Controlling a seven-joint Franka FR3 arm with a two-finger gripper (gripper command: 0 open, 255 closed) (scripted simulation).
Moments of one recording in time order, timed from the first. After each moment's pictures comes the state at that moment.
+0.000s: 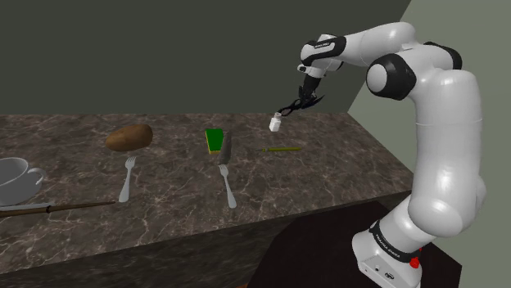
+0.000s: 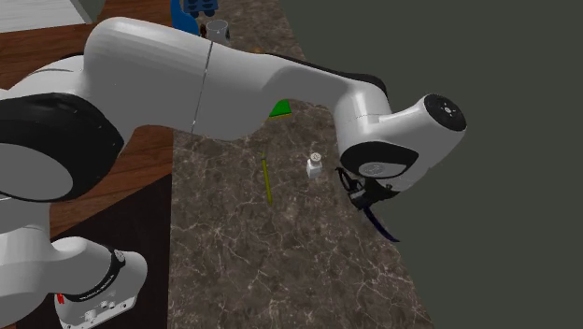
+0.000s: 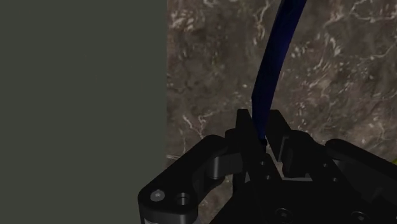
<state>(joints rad) -0.13 0.65 -0.44 -1.44 0.33 1.95 -1.84</state>
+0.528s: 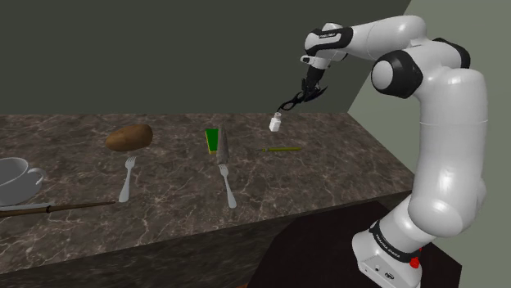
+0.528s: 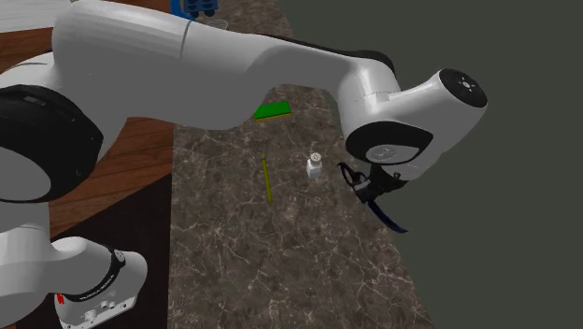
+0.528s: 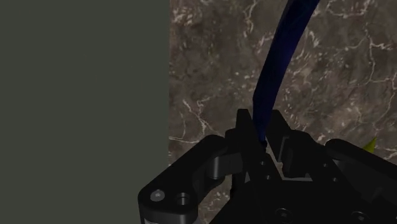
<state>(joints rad) -0.13 0.61 -0.45 -1.40 0.31 1.86 -1.83</state>
